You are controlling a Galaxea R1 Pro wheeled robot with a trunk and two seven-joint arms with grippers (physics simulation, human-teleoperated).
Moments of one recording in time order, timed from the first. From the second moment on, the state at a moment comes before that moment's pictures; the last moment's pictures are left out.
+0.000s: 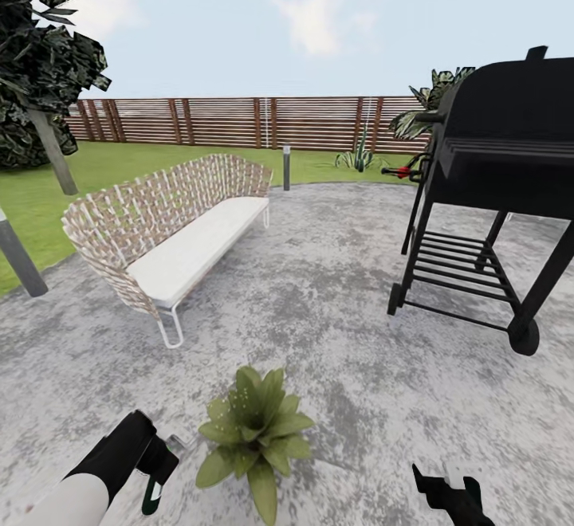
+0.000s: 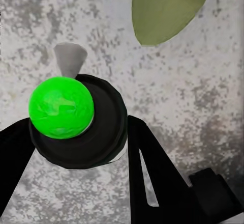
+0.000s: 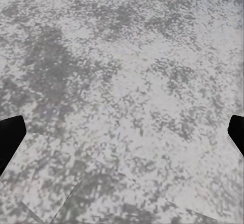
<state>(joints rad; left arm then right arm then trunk) -0.59 0.10 0.11 -0.52 -0.80 0.60 -0.66 -0.36 0.02 -0.93 -0.55 0.75 -0.30 0.29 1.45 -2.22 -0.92</state>
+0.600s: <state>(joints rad) -0.59 0.10 0.11 -0.51 -0.84 0.60 -0.66 -0.36 0.02 -0.93 -0.55 0.75 -0.30 0.29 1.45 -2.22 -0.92</state>
